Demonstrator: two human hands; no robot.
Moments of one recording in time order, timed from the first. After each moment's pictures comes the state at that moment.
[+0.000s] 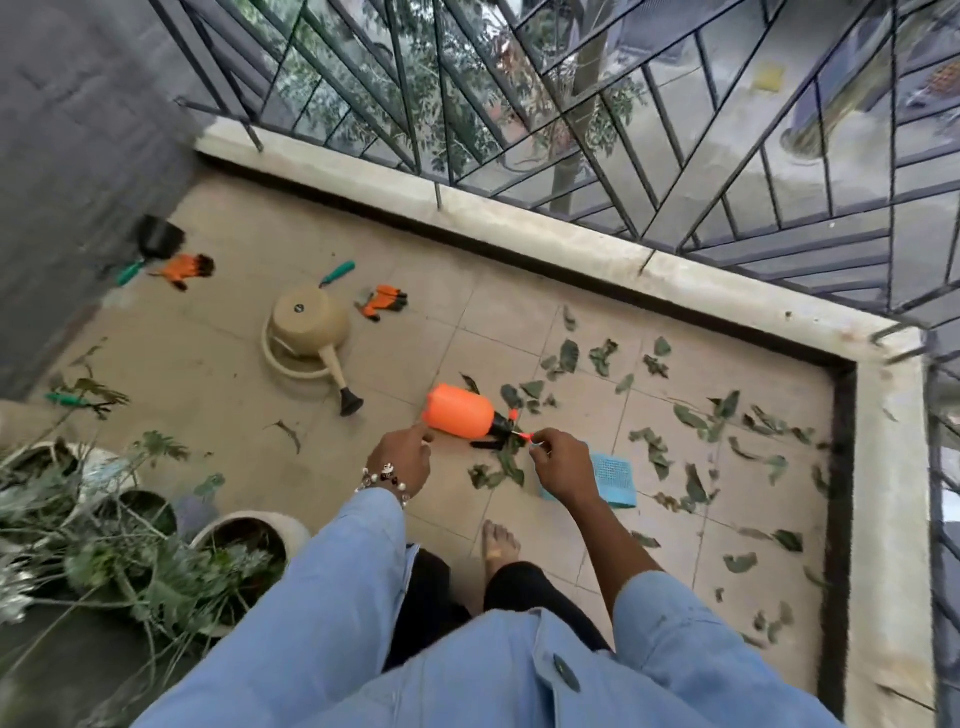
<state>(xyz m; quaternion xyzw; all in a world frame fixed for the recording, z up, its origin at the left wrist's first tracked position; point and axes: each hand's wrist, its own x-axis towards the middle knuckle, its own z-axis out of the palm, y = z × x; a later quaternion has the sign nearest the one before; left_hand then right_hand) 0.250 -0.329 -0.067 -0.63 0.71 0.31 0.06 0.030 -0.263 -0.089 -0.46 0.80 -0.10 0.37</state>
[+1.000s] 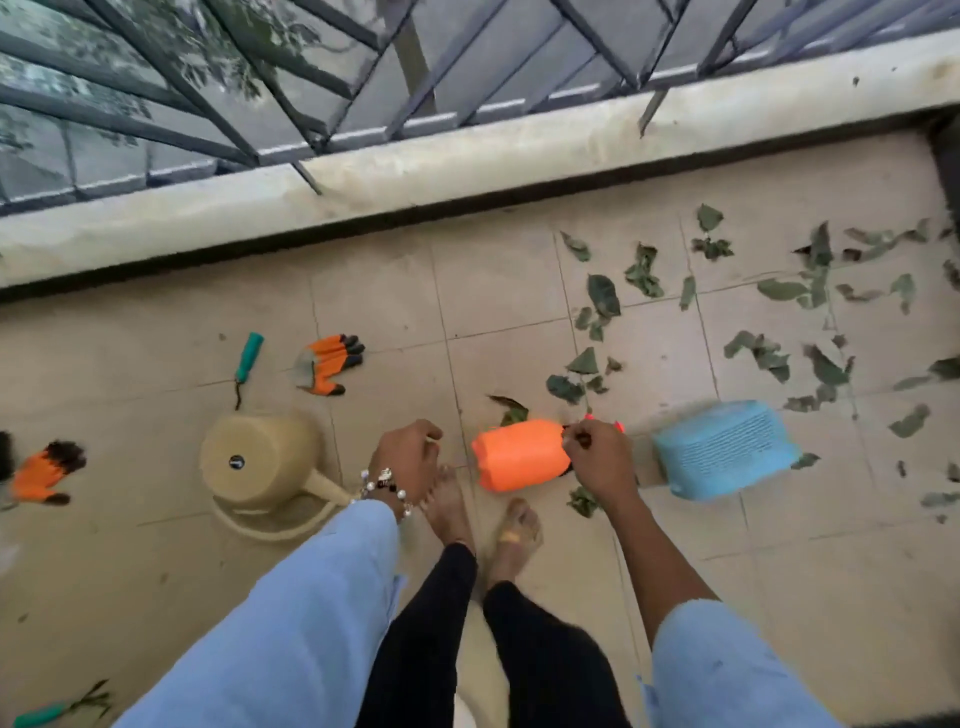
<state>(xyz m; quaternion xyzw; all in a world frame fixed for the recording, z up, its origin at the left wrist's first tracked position) 0.236 -0.704 -0.274 -0.46 0.78 0.36 0.23 0.073 -0.525 -0.309 -0.12 0.88 -0.21 0.41</state>
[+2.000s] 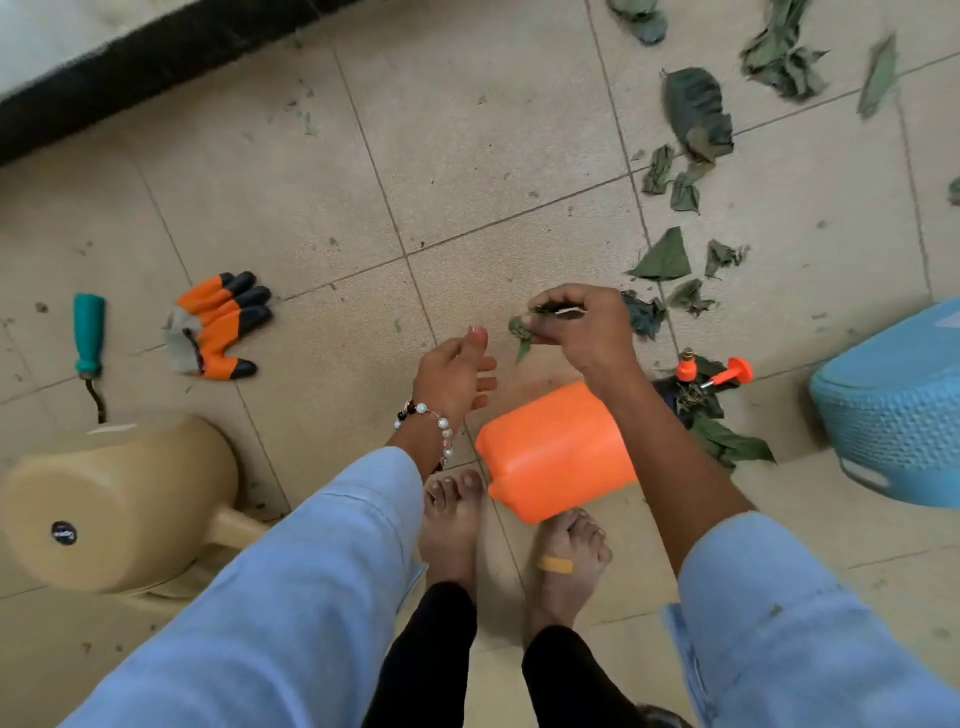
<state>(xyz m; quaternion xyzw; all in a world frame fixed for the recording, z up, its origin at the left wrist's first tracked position) 0.161 -0.697 -0.612 -0.62 0.46 0.61 0.17 0.049 -0.598 -0.649 0.04 0.72 -0.53 0.44</state>
